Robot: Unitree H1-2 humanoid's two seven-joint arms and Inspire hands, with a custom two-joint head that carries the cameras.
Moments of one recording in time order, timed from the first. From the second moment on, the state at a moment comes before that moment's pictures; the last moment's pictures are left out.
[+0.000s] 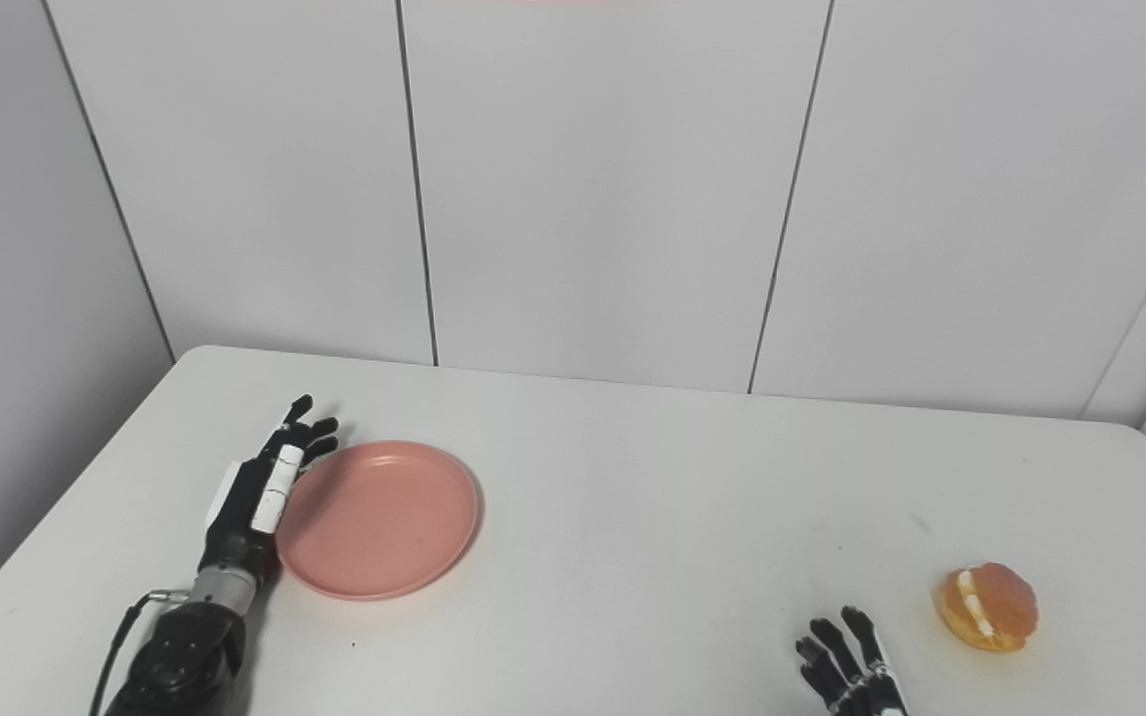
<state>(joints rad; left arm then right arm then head) -0.42 0.22 0.11 0.48 -0.06 -0.17 0.00 0.12 -0.04 0.00 -0.08 0.21 -0.19 0.13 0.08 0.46</state>
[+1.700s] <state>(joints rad) -0.39 -0.02 0.06 0.36 -0.15 -0.08 -0.04 0.13 0.04 0.08 -0.14 0.09 -0.08 0.02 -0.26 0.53</state>
